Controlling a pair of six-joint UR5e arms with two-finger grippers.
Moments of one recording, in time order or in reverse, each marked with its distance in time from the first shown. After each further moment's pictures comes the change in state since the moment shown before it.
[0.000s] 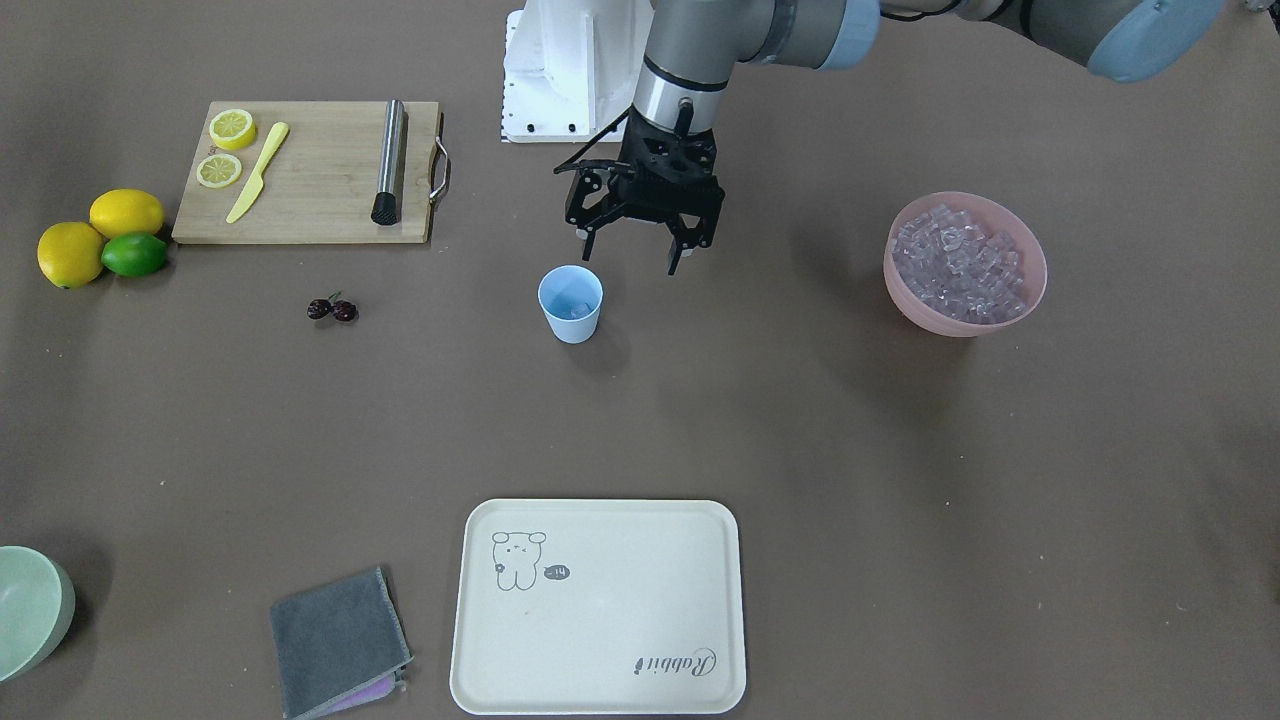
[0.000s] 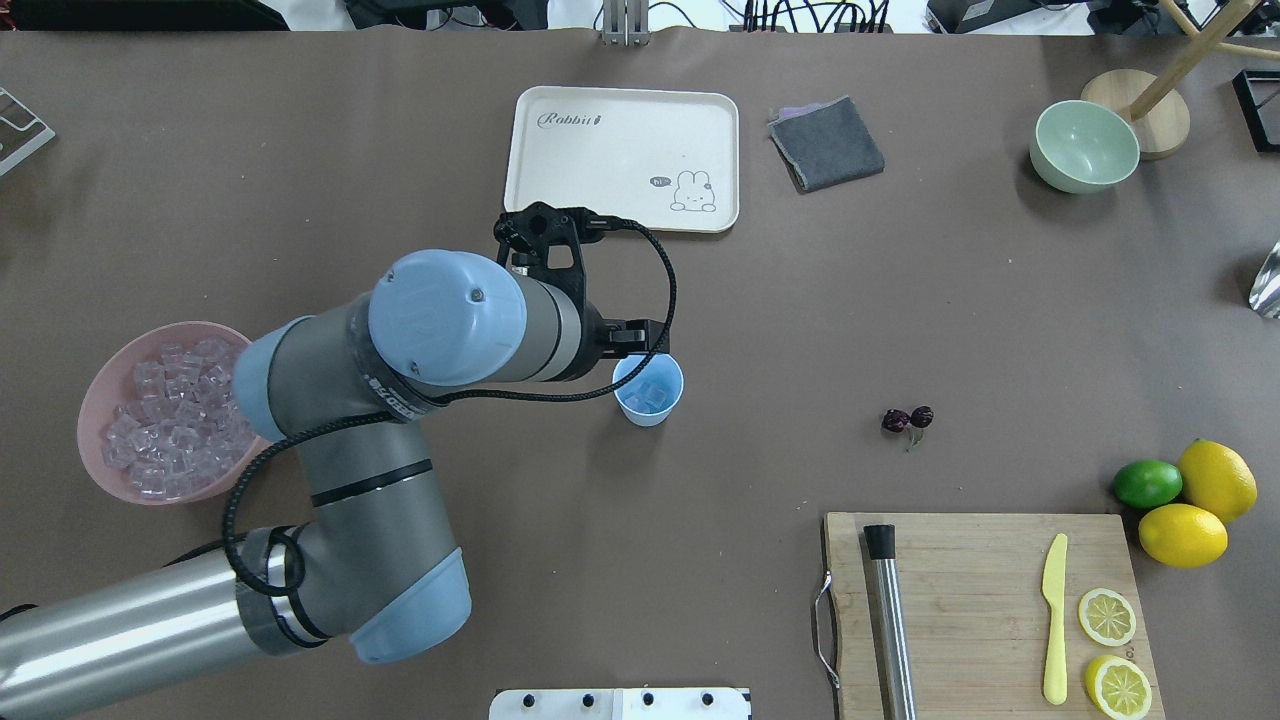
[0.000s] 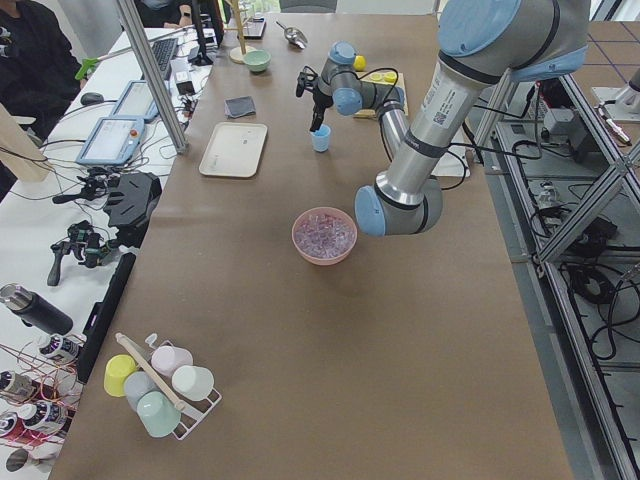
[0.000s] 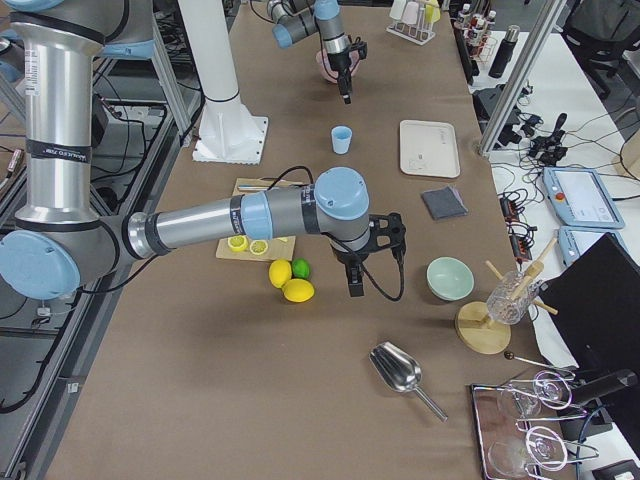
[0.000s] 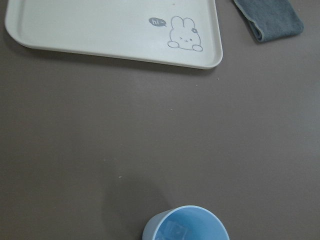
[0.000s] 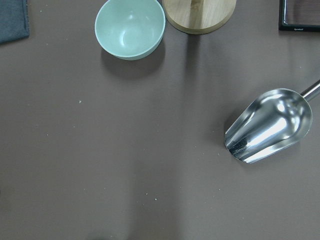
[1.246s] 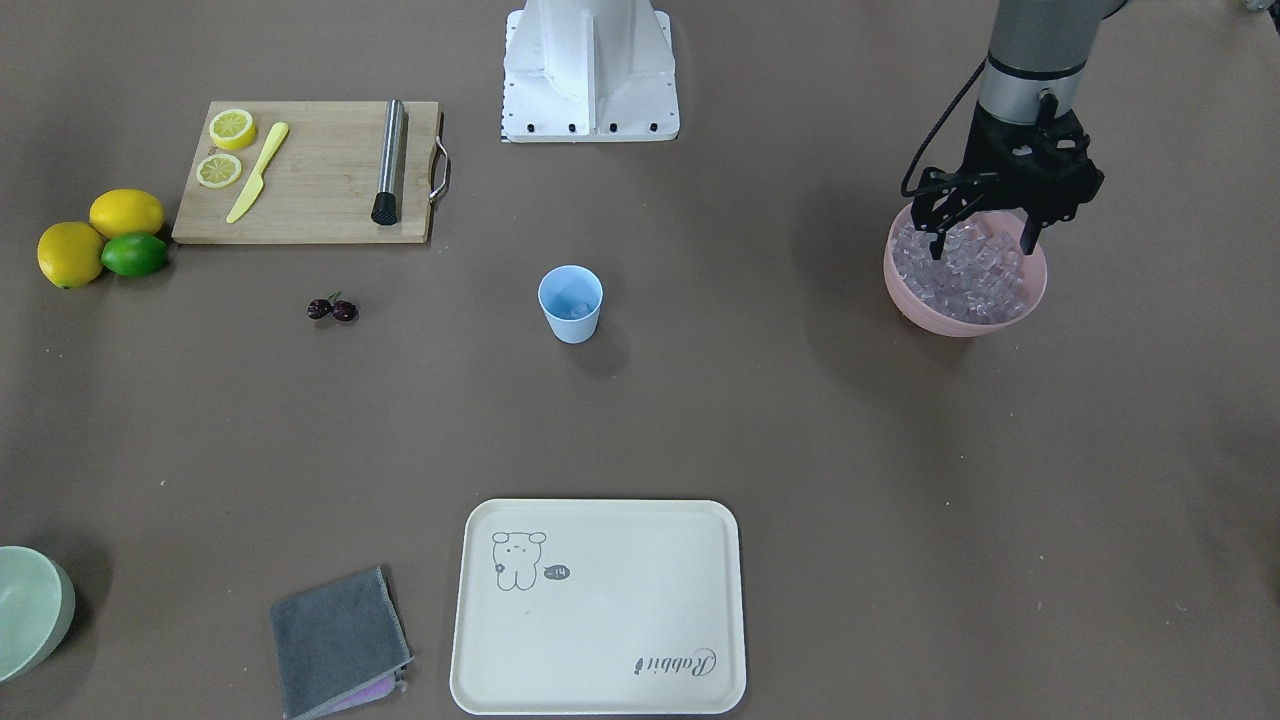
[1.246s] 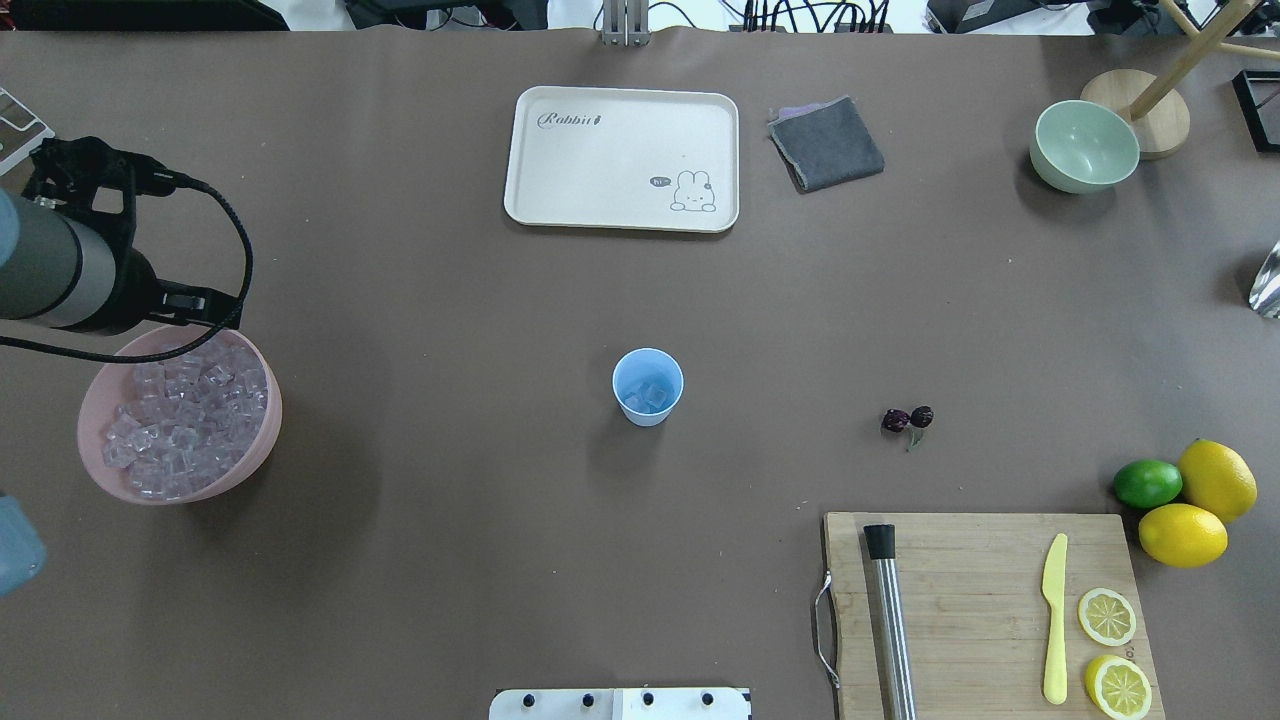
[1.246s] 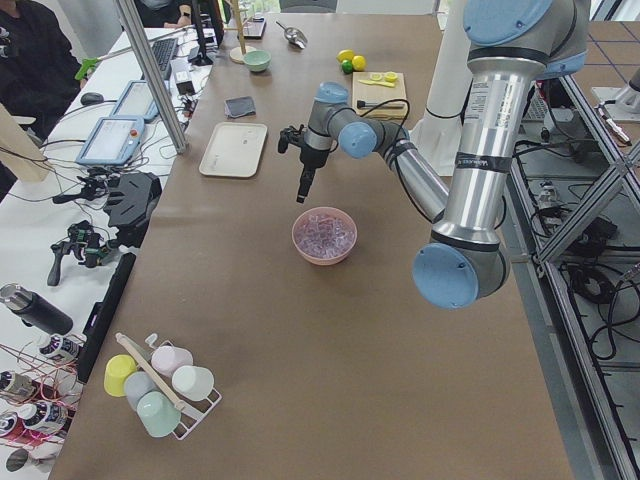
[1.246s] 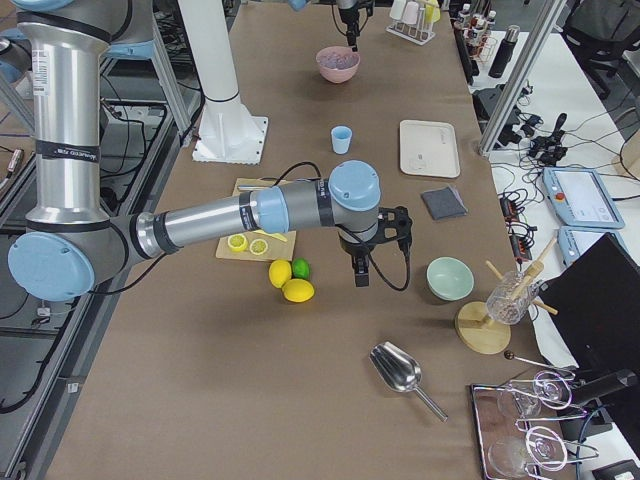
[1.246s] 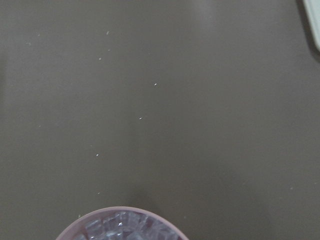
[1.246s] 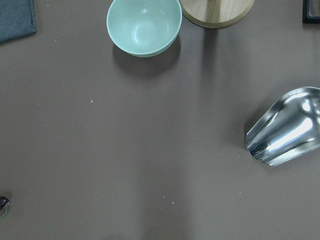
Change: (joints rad) left arm -0.239 0.581 -0.301 0.094 -0.060 0.324; right arm -0.065 0.032 -0.011 -0.001 0.002 0.066
